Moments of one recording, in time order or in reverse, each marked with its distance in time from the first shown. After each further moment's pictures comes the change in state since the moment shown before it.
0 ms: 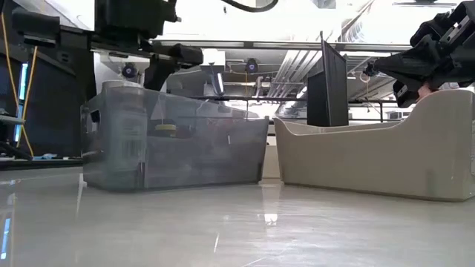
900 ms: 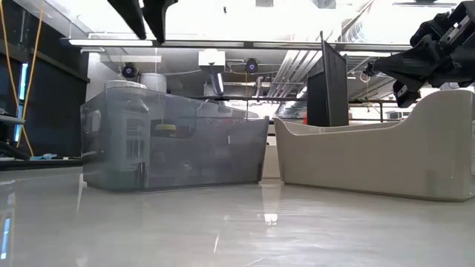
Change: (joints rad) left arm 0.257 -0.382 0.136 -0.185 -0.166 -0.401; right arm 0.000 0.000 0.000 0.000 0.000 0.000
